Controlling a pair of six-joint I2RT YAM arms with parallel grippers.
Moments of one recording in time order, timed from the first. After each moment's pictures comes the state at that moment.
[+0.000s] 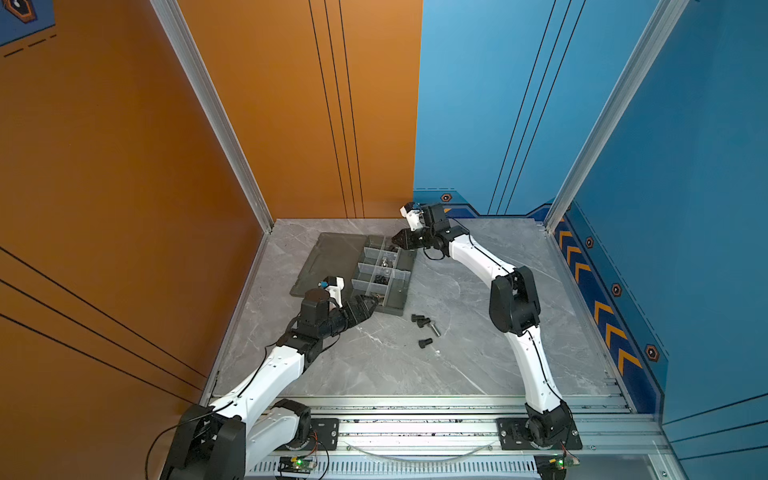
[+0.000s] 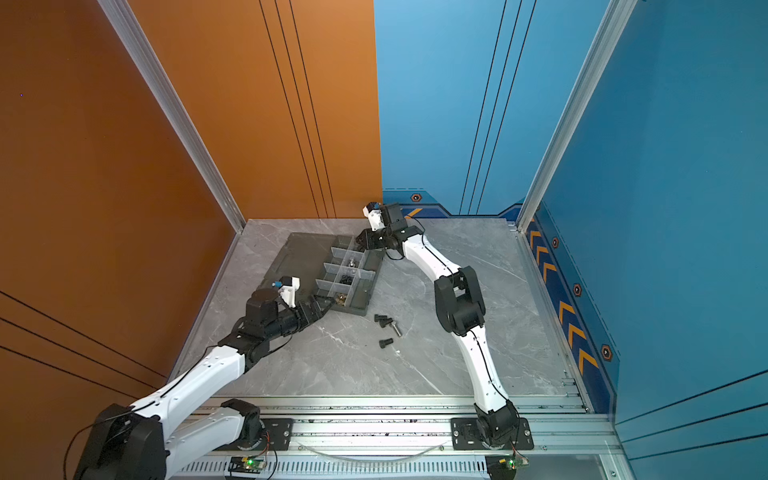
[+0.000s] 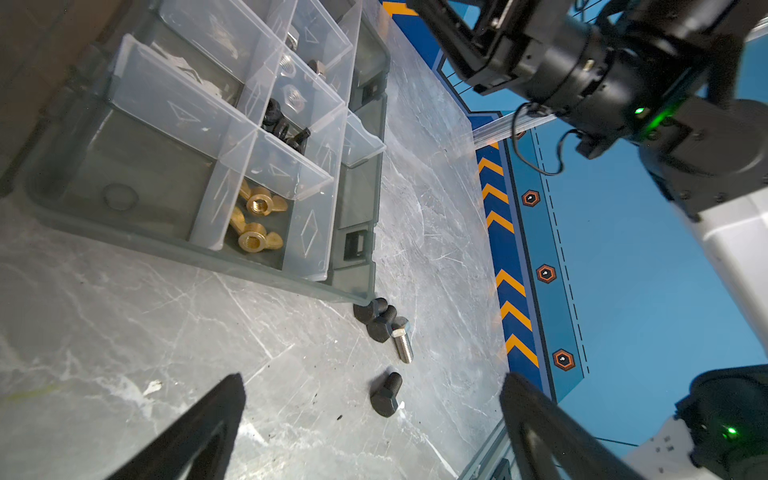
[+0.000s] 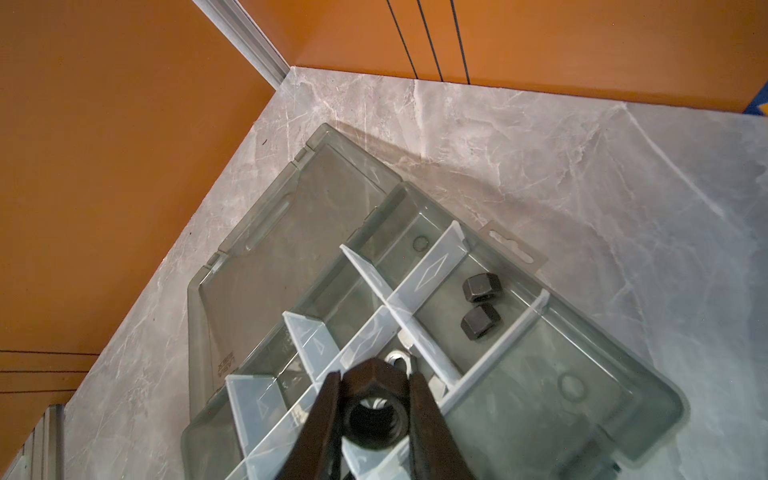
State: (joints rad) left arm -0.29 1.05 0.47 0.09 0.43 -0.84; right arm 0.46 2.42 2.15 -0.36 -0.46 0.27
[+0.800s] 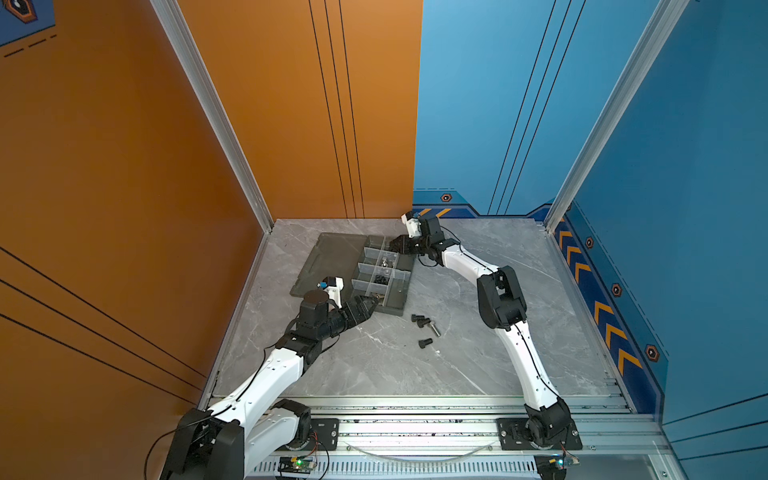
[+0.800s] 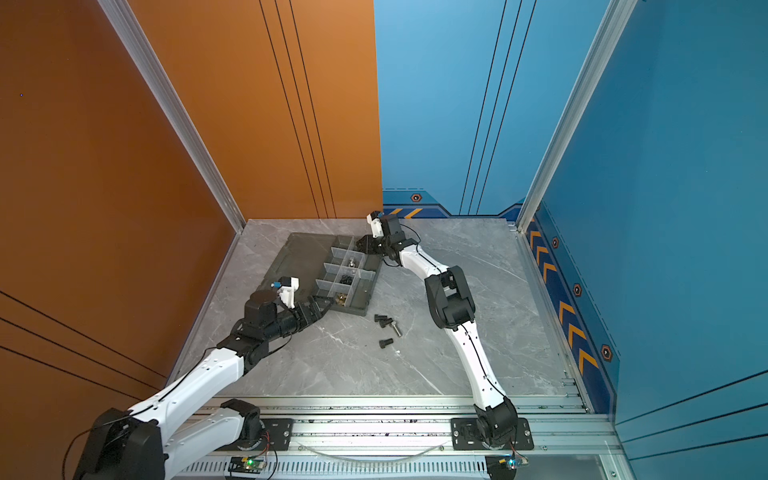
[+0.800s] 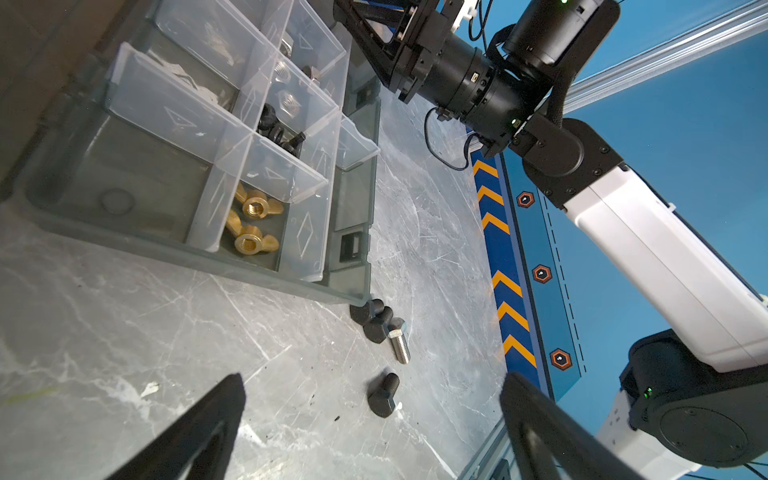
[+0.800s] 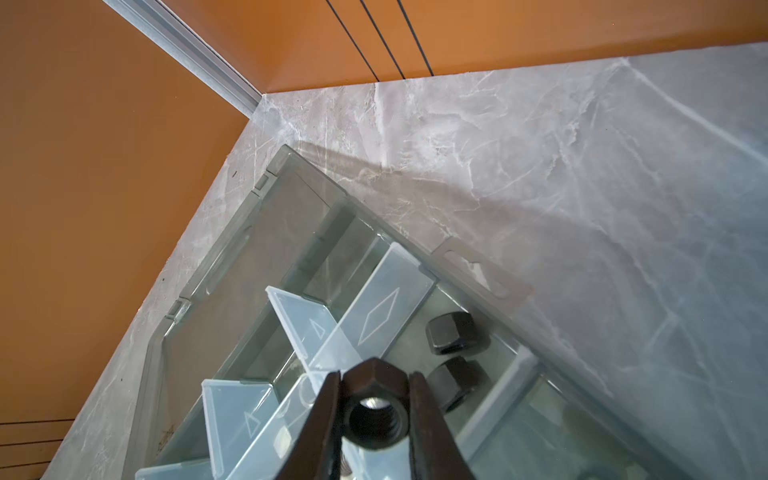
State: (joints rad) left arm -0.29 1.03 0.46 0.10 0.43 -0.84; right arm 0.44 2.58 2.17 -0.14 -0.46 0.40
